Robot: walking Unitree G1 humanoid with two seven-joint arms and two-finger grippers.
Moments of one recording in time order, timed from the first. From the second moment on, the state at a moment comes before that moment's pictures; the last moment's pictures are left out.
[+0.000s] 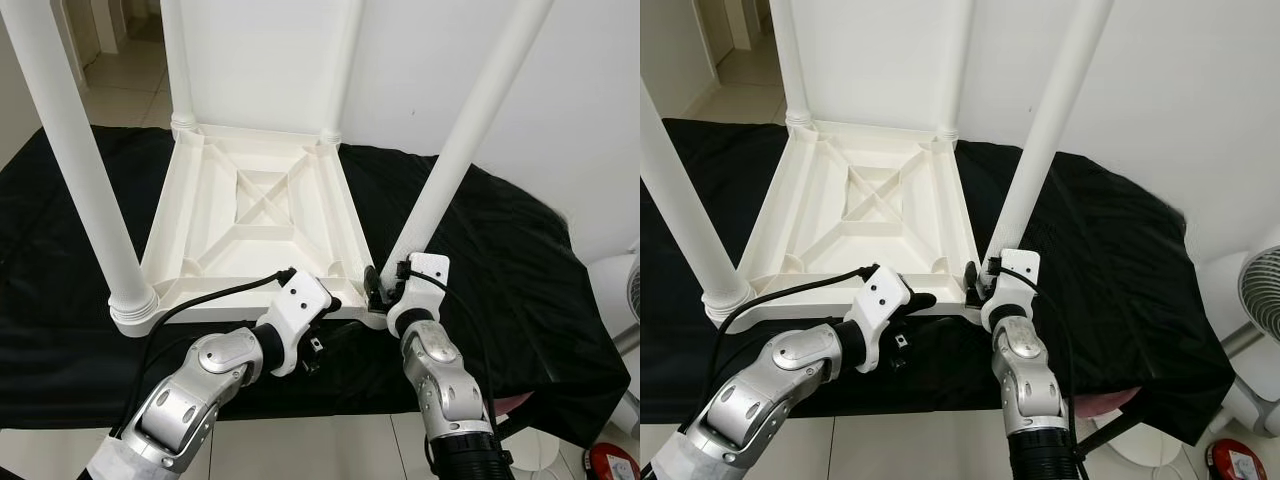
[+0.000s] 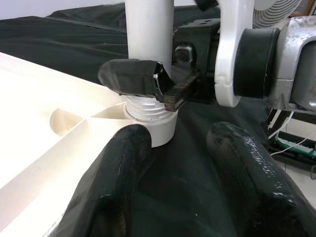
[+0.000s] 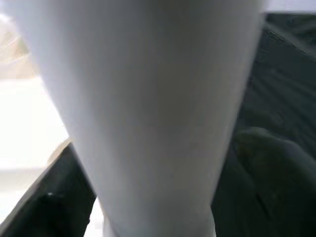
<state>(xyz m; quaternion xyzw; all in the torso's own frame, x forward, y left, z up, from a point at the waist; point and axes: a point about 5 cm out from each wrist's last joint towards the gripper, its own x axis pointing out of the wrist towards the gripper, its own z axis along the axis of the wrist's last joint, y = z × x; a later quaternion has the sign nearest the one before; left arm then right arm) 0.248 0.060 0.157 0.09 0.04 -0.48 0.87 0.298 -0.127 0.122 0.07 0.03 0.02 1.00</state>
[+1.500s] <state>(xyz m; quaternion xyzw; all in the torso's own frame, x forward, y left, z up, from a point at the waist) 0.251 0.060 0.159 0.09 0.03 -0.48 0.87 0.331 -0.154 0.120 -0.07 0.03 0.39 0.92</state>
